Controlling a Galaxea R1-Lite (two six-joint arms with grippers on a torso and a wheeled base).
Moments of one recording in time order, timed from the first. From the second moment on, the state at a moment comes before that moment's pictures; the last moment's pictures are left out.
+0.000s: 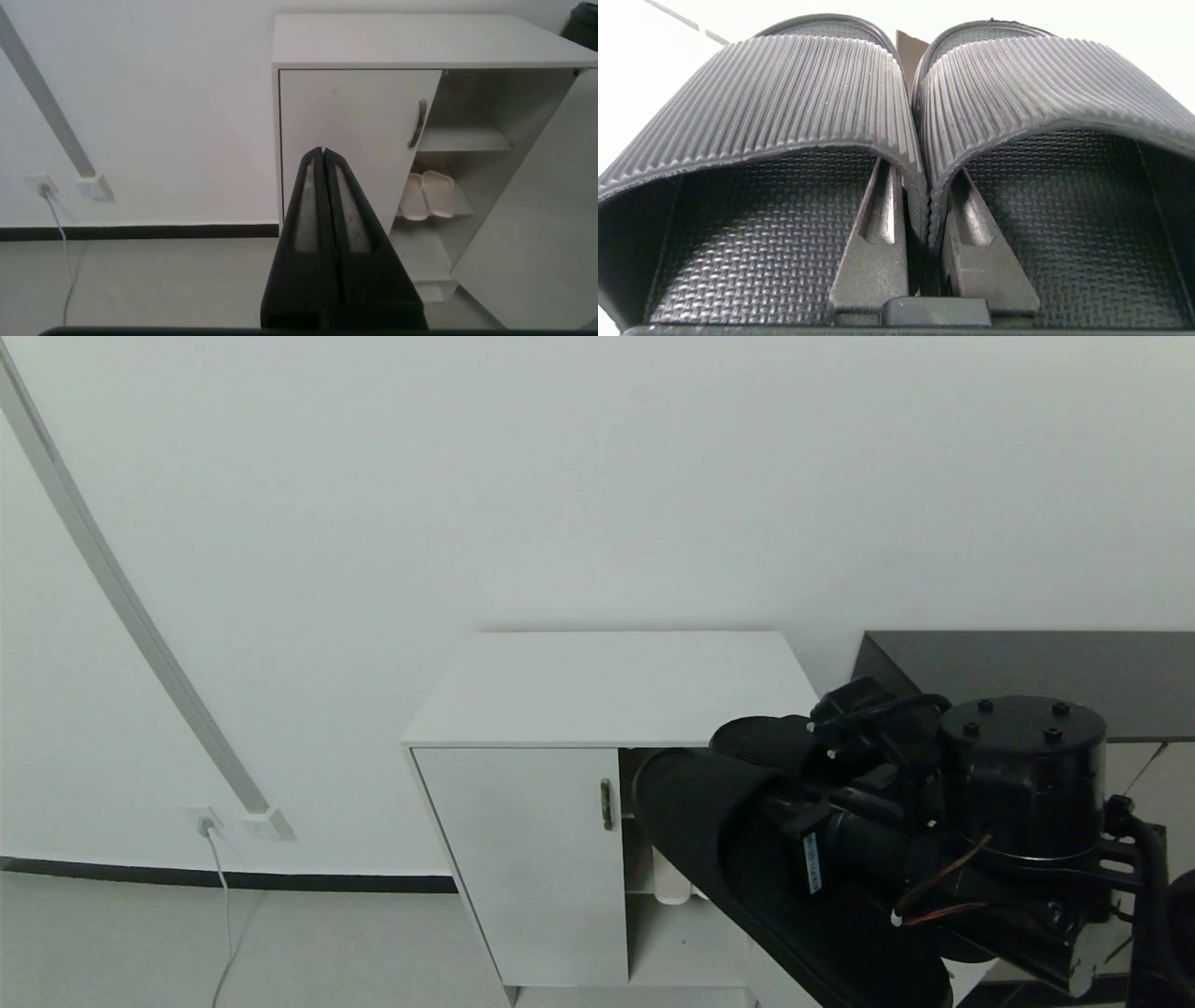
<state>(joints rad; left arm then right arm) 0.00 0.00 0.00 0.00 0.00 0.00 0.82 1.61 -0.69 -0.64 -0.26 0.04</state>
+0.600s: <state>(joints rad) 0.00 0.00 0.00 0.00 0.00 0.00 0.82 1.63 -0.69 -0.64 -0.26 0.04</state>
